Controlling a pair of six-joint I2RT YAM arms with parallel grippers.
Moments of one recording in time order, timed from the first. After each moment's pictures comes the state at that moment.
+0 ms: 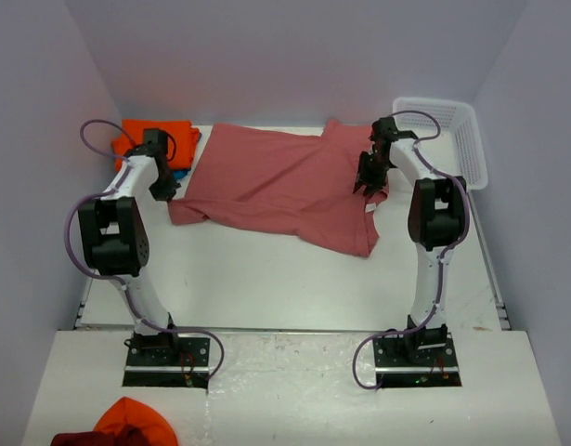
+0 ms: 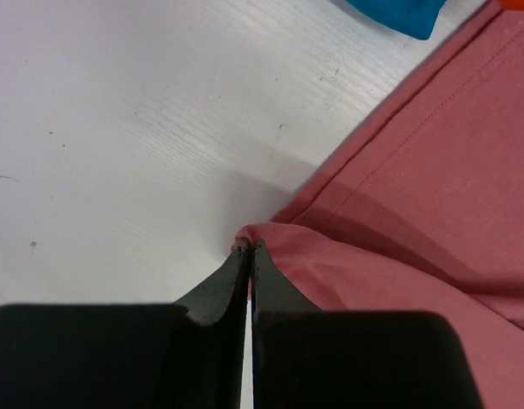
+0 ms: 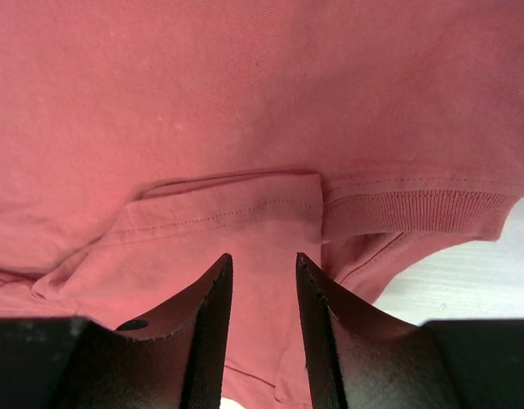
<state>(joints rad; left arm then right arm) 0.07 1.91 1.49 -0.74 -0.24 -0.45 0.11 2.24 1.88 -0.89 -0.15 0.35</state>
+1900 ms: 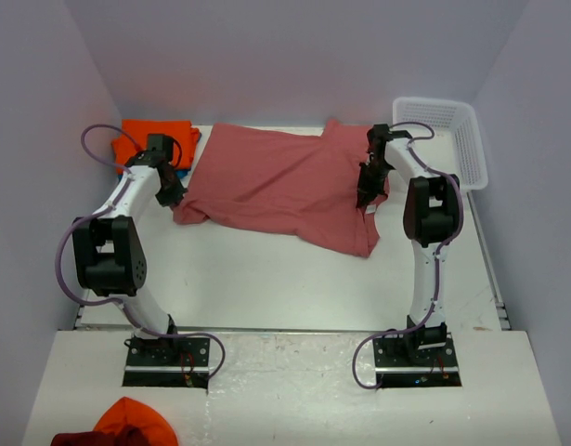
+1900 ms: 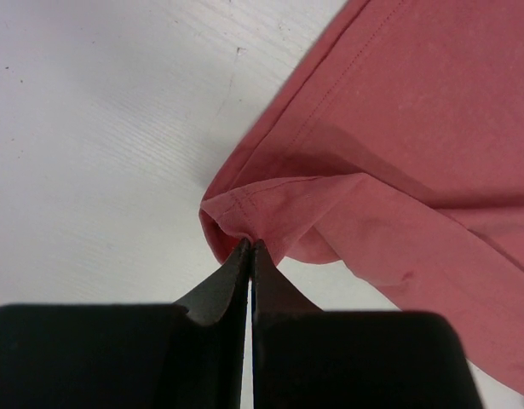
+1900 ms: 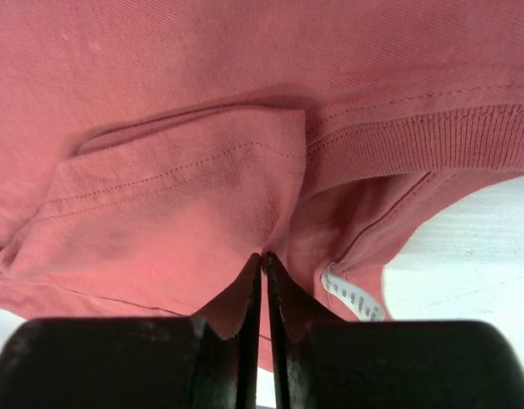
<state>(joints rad) 0.02 1.74 1.34 -0.73 -0.19 -0.50 0.13 2.32 1.95 -1.10 -0.16 0.39</state>
